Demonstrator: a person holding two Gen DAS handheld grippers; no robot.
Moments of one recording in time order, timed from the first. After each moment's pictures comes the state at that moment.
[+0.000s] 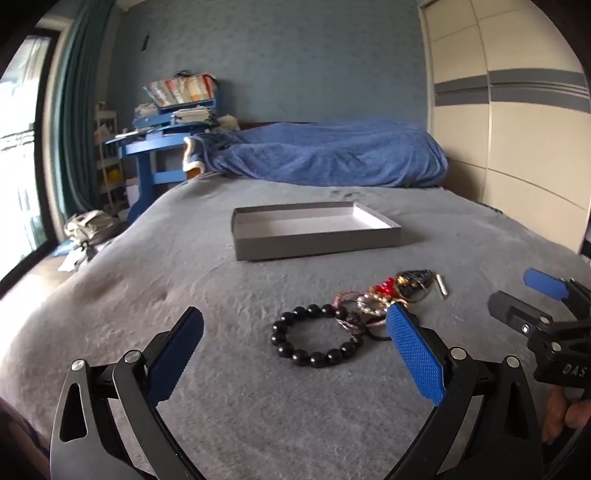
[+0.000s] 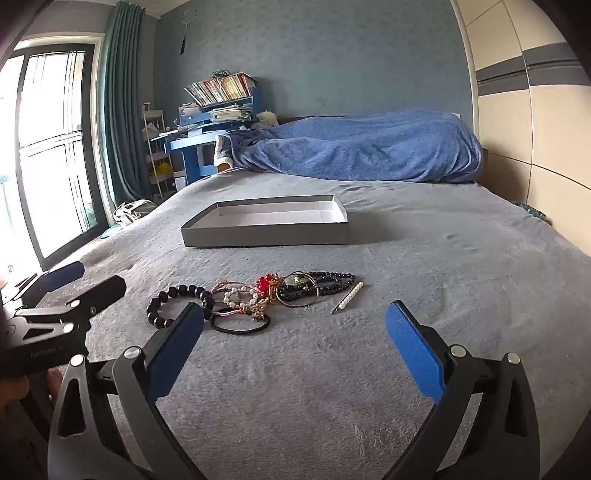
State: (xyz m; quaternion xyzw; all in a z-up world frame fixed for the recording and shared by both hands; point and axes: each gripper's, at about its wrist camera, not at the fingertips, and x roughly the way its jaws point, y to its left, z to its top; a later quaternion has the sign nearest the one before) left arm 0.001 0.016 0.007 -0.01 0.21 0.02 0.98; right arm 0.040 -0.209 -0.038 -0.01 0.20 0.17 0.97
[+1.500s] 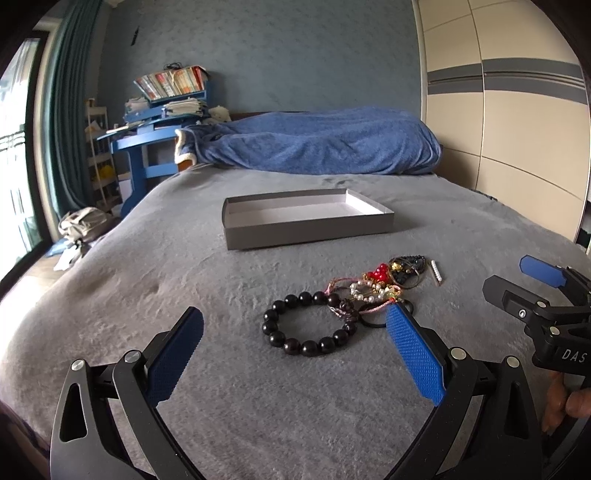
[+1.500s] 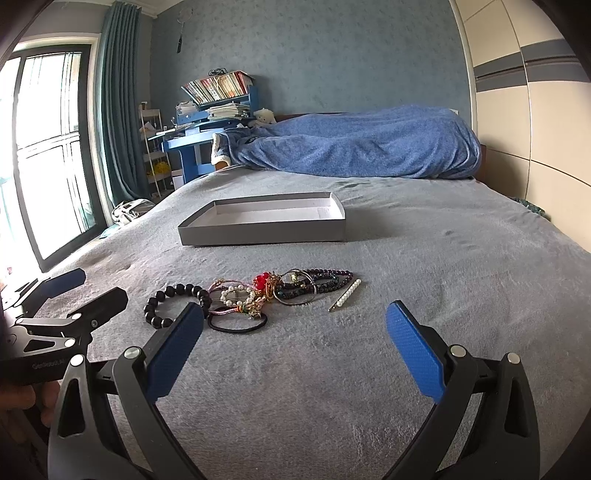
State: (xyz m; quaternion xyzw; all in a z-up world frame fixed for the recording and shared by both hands) left arm 0.006 0.006 -0.003 0.00 0.24 0.00 0.97; right arm 0.044 -0.212 -0.042 -0.01 0.21 0.16 0.96
